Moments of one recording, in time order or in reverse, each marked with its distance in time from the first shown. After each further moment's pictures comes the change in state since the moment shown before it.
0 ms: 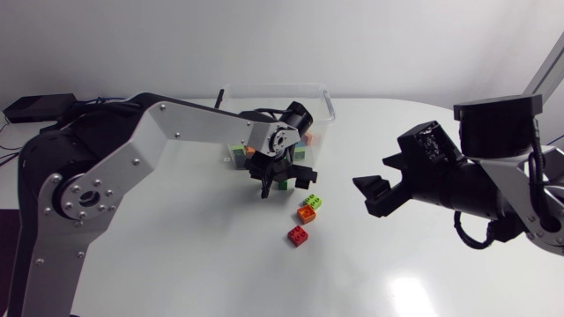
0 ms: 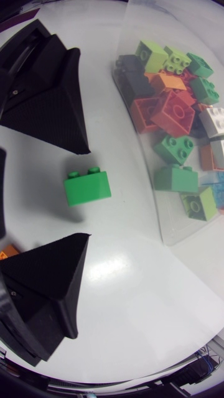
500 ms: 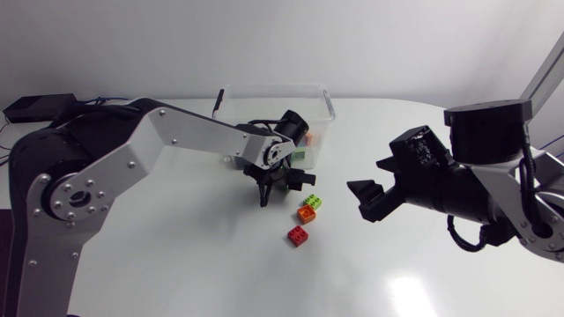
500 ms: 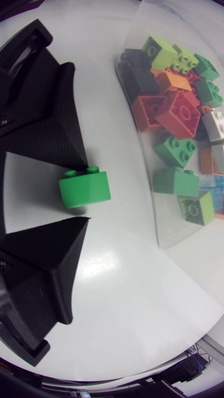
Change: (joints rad) left arm 0.000 -0.024 -0.124 0.168 -0.003 -0.032; right arm 0.032 0.012 -0.013 0.026 0.016 0.000
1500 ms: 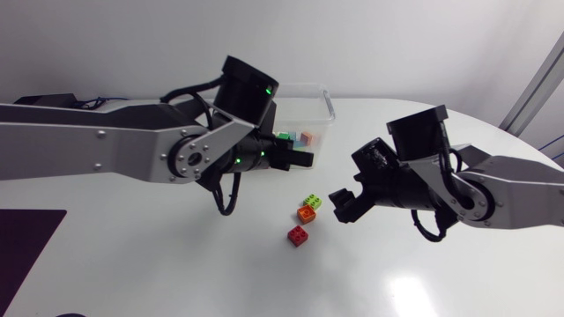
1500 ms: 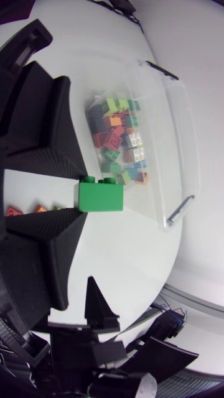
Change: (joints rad) left arm -0.092 -0.651 -0.471 0.238 -0.061 0.076; right arm 0.035 0.290 0.085 0.027 0.006 0.000
